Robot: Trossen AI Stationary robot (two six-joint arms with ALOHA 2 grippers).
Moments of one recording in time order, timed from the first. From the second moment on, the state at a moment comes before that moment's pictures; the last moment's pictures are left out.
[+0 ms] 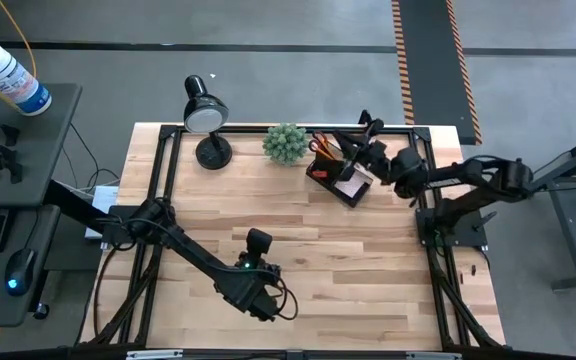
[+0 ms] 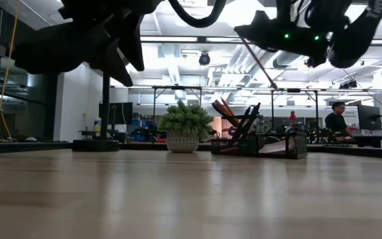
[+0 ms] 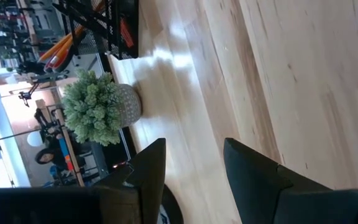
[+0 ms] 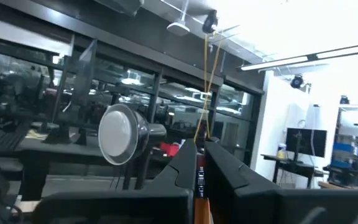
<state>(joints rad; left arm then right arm) -0.47 2.10 1.64 -1.40 -0.90 -0.30 -0.37 1.40 0.44 1.42 0.08 -0.25</state>
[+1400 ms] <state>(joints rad) -0.47 2.10 1.64 -1.38 -0.93 -0.32 -0.61 1.90 0.69 1.56 -0.18 -0.02</state>
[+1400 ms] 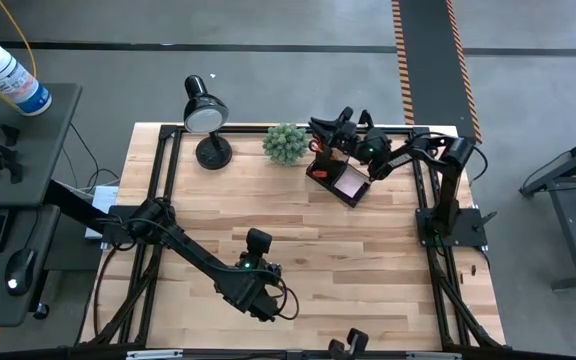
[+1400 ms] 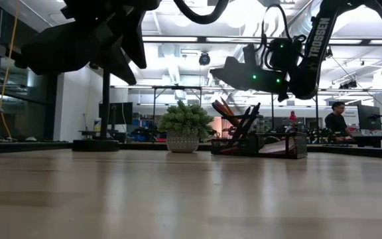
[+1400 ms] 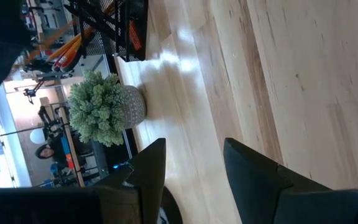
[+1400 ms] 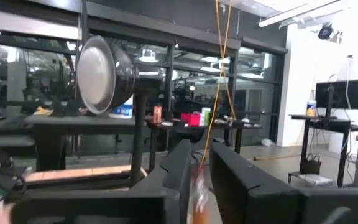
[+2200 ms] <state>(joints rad) -0.47 2.10 1.64 -1.39 -0.93 -0.32 -0.56 1.83 0.69 1.49 -0.29 -0.01</state>
